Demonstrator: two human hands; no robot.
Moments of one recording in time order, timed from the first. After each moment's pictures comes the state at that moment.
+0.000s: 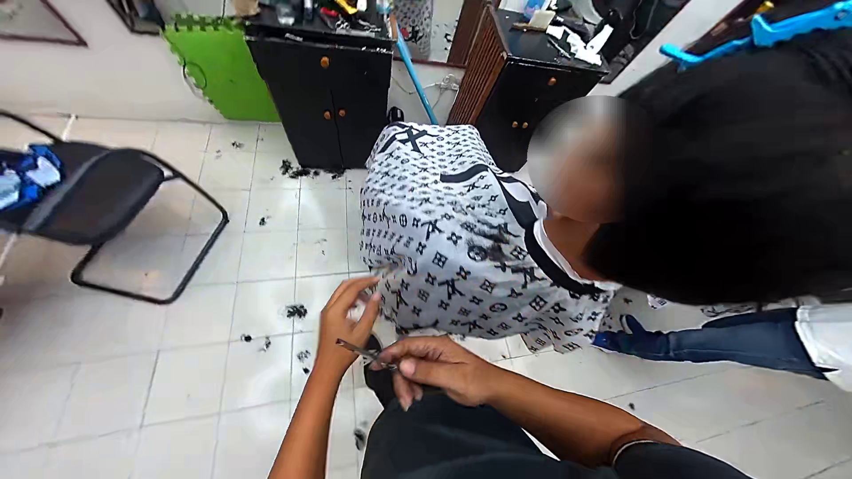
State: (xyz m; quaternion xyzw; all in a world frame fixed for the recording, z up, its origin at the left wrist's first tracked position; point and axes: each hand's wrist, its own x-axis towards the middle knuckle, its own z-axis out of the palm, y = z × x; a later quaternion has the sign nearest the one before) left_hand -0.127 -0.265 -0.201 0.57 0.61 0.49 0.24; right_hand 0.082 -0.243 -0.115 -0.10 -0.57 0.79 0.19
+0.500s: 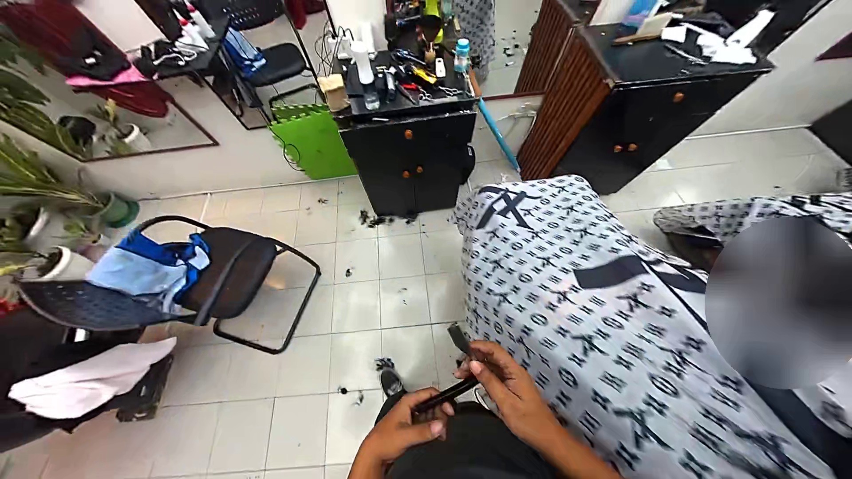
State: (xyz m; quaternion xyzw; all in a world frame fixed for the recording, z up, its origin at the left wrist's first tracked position) left_hand -0.350 -0.168 -0.214 0.42 0.30 0.44 0.73; right_hand -0.136 -0.070 -0.144 -0.34 -0.58 0.65 0.36
